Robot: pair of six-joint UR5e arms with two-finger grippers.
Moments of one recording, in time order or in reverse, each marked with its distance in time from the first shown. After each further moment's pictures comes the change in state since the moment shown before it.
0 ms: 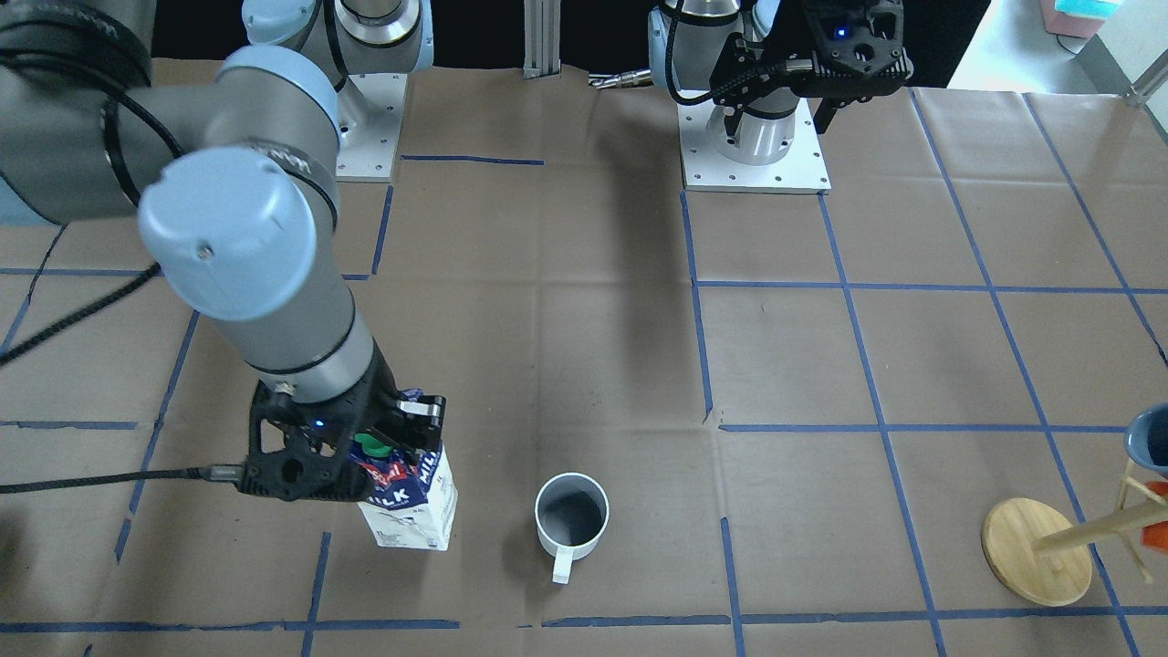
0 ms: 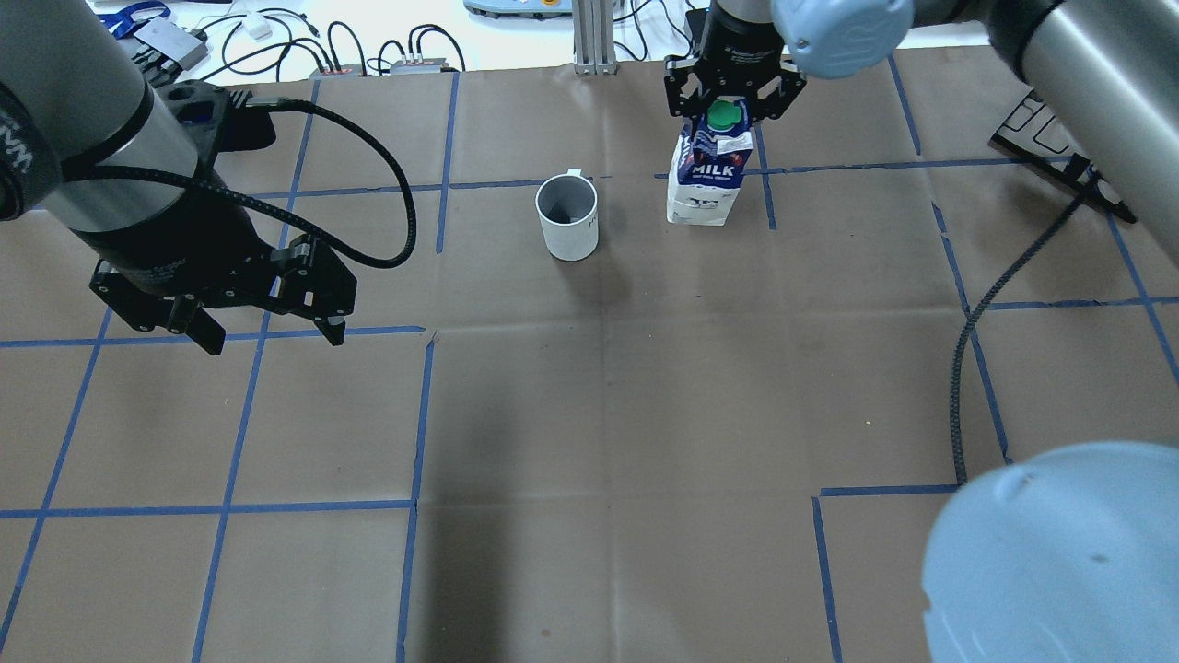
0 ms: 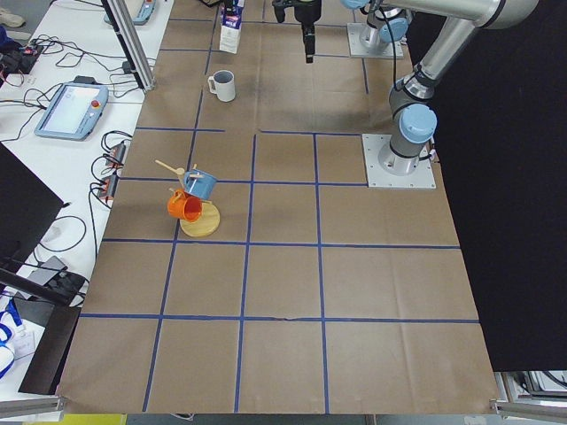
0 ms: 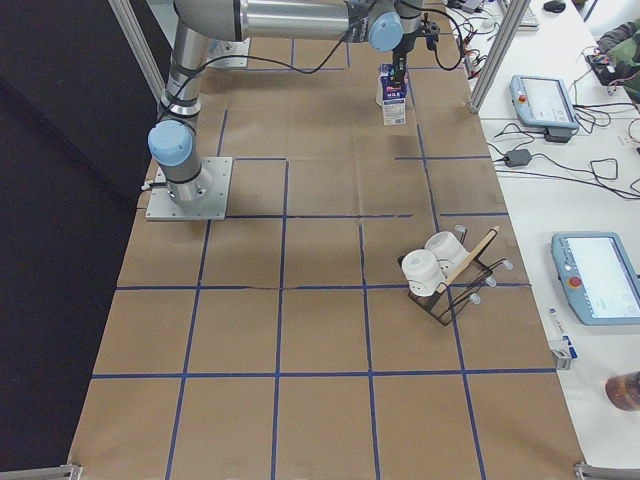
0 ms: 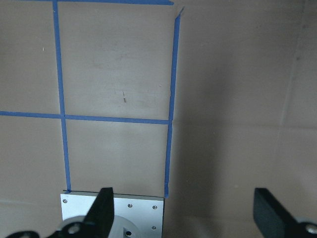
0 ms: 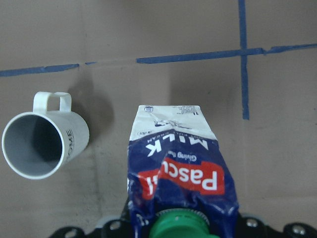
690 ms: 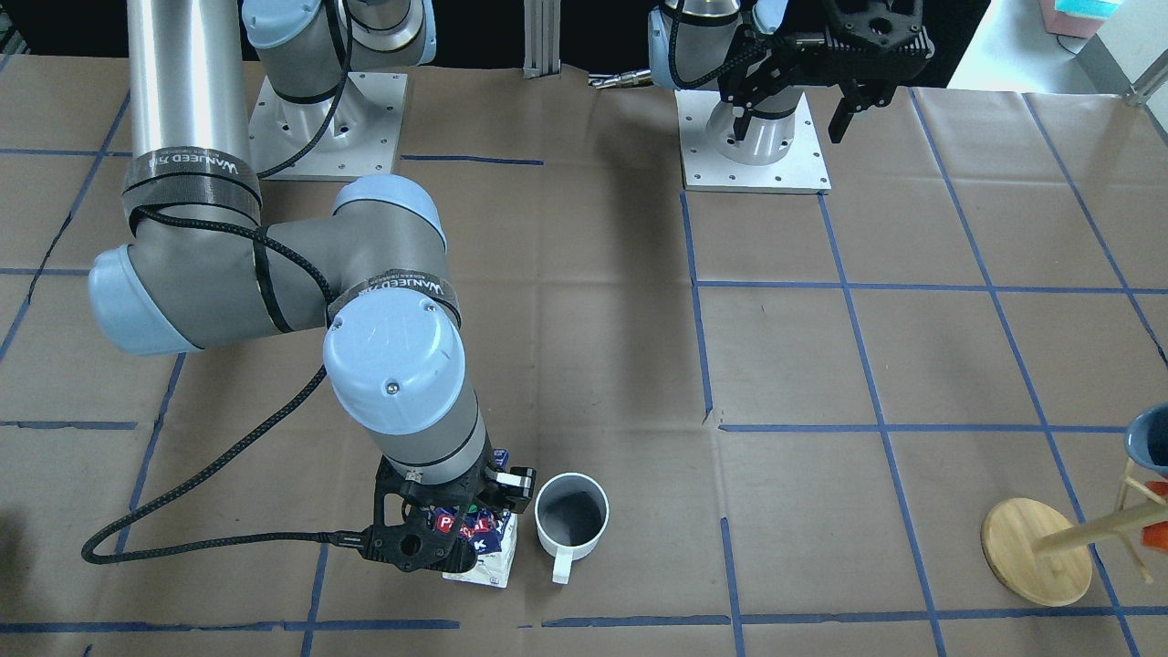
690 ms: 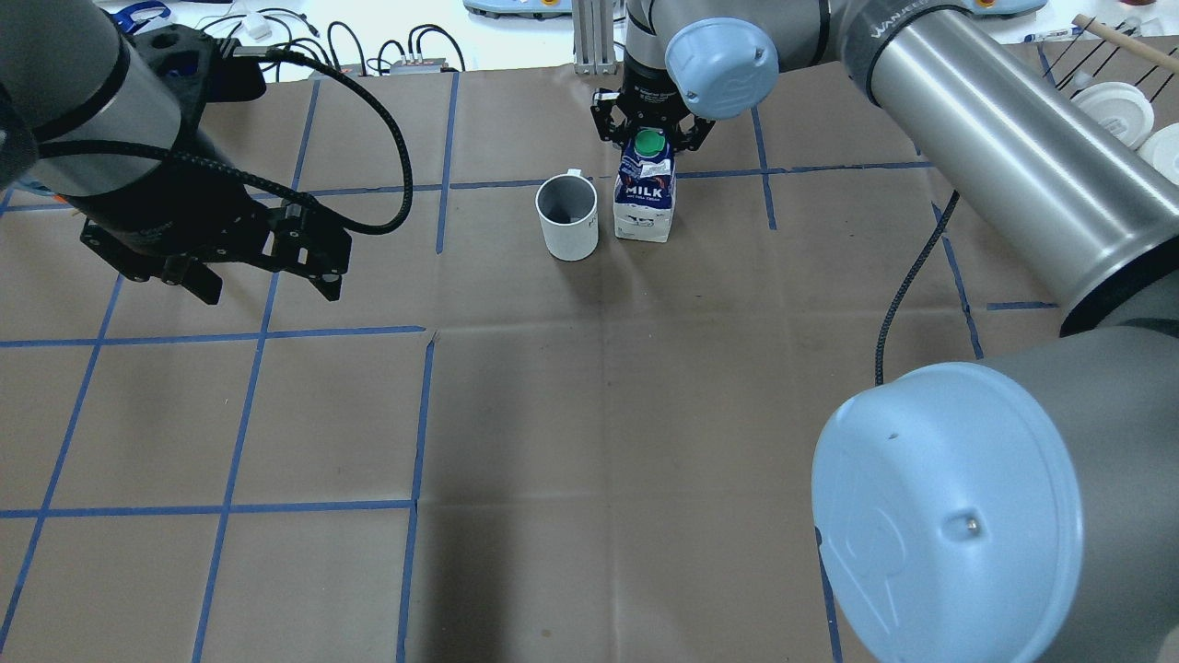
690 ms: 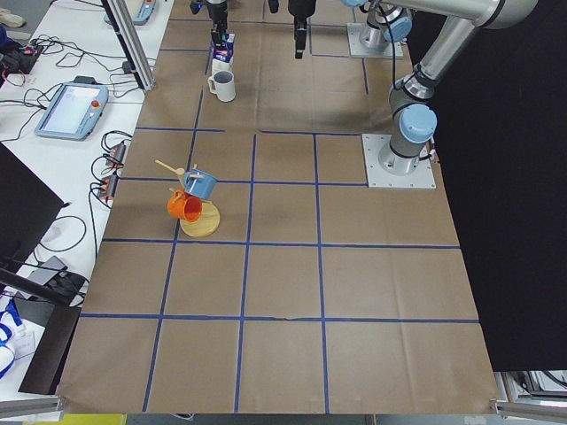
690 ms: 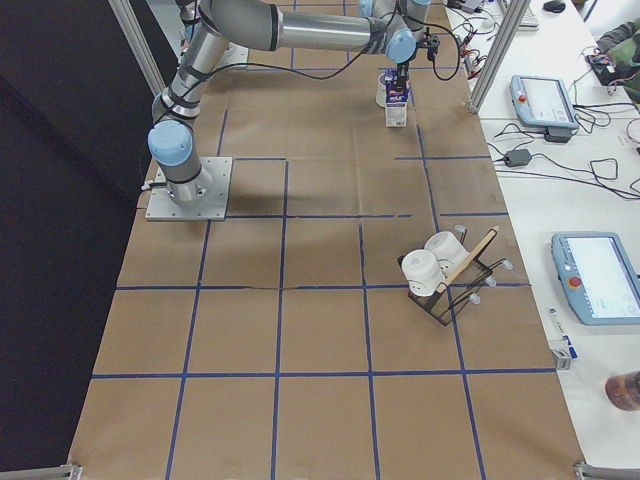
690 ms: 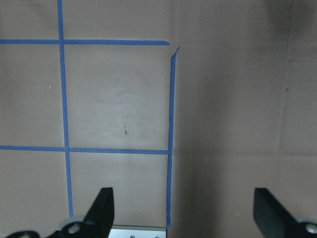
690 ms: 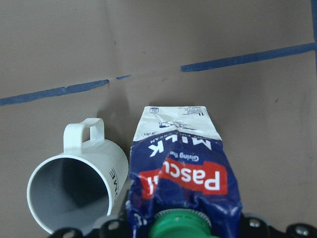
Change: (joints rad) left arm -0.001 0.002 0.036 0.075 0.002 0.071; right arm 0.078 0.146 -0.072 -0.076 0.001 0.155
